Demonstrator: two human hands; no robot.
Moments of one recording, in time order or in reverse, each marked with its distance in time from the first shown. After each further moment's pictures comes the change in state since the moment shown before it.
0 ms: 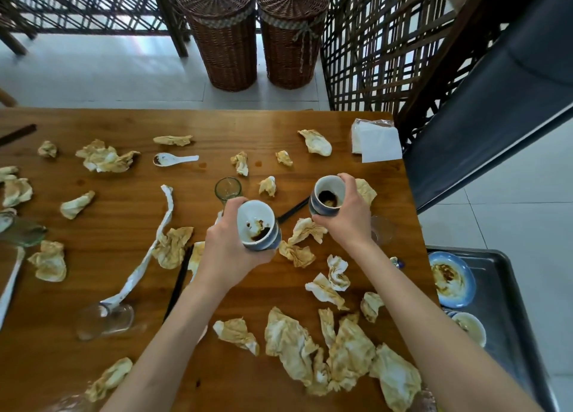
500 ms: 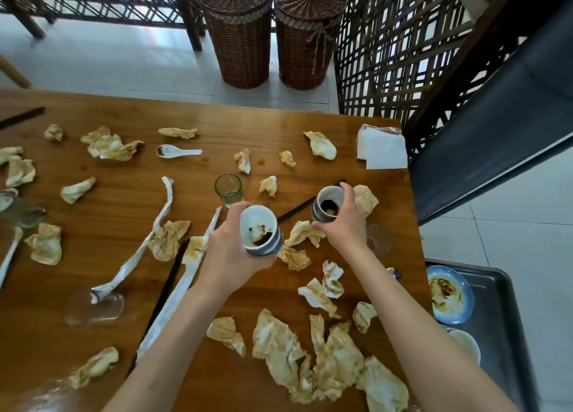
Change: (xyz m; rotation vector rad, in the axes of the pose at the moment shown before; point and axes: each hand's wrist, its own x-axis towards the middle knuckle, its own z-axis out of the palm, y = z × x) left_hand -0.007 0.001 0.018 0.026 0.043 -0.021; right_hand 0.008 0.016 0.011 -0.001 -0.103 0.079
